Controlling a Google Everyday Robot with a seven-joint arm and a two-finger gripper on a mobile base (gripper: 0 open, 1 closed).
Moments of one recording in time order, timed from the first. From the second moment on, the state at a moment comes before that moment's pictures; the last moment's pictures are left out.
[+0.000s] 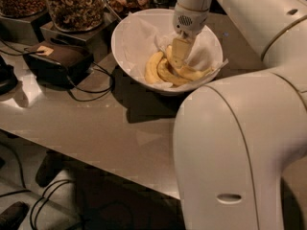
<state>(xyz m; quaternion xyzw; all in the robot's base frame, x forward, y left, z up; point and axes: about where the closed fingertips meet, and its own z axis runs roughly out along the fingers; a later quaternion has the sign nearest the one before) 0.659 -0.098 0.884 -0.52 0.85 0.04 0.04</state>
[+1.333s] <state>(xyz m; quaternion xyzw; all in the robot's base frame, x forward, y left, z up) 0.658 -0.101 0.898 -0.53 0.84 0.04 0.05</state>
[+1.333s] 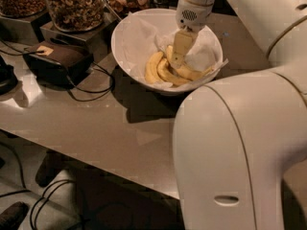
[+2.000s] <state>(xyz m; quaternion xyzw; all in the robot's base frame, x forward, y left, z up) 0.660 -0.097 0.896 -0.53 0.84 0.04 0.05</state>
